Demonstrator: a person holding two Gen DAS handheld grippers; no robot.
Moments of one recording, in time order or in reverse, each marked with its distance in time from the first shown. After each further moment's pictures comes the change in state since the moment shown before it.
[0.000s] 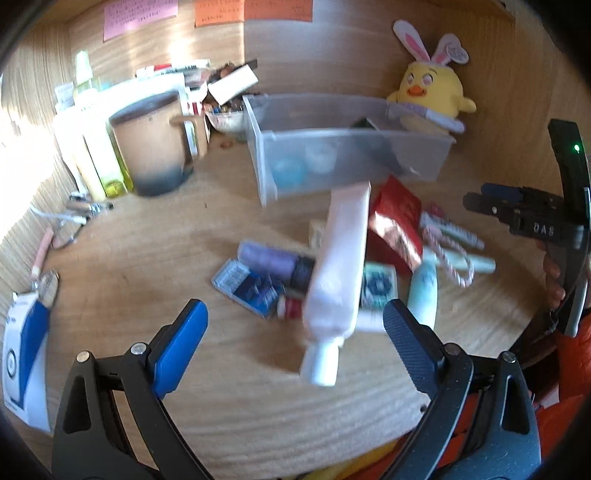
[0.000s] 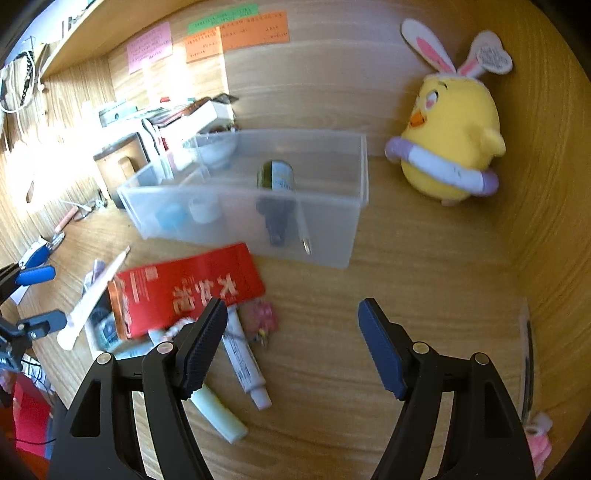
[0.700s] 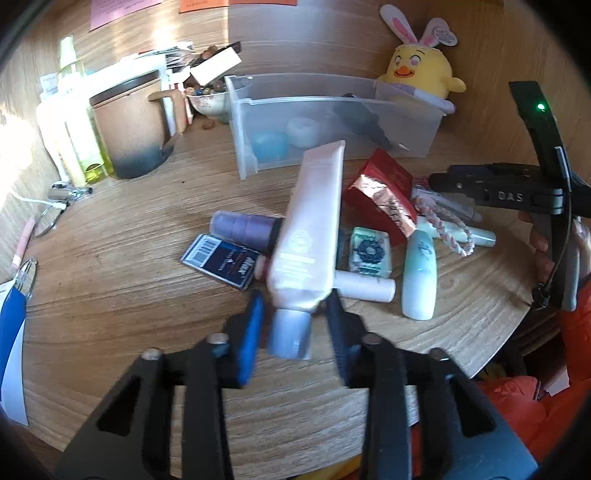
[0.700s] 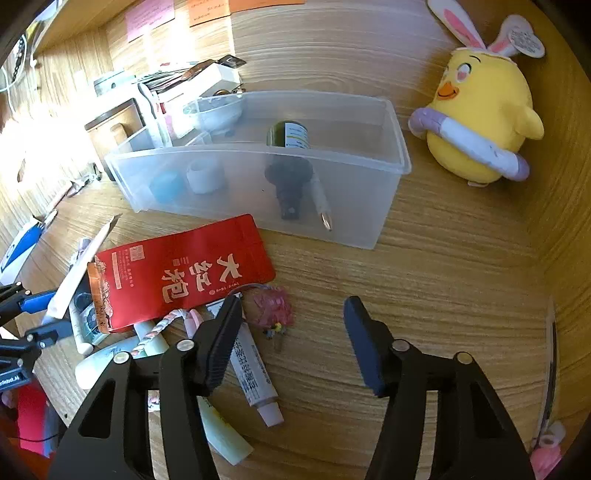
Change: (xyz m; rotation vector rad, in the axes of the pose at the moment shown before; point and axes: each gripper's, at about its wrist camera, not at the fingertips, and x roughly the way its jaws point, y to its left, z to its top) left arm 0.016 -0.008 -0.015 0.027 0.009 -0.037; right arm 0.038 0.013 0.000 -0.040 0.097 0.009
